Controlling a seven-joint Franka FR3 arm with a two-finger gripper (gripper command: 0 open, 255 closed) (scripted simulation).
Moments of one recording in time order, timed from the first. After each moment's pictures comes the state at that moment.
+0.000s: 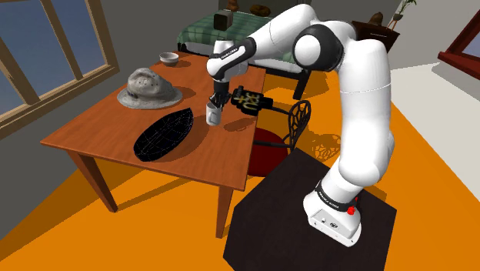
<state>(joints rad) 0.00 0.55 -0.10 -1.72 0.10 2.21 -0.02</state>
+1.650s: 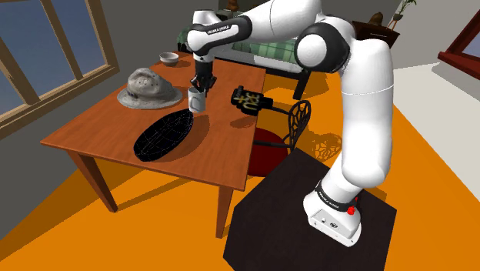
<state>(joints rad) 0.10 0.52 -0.07 -1.49 0.07 1.96 0.13</state>
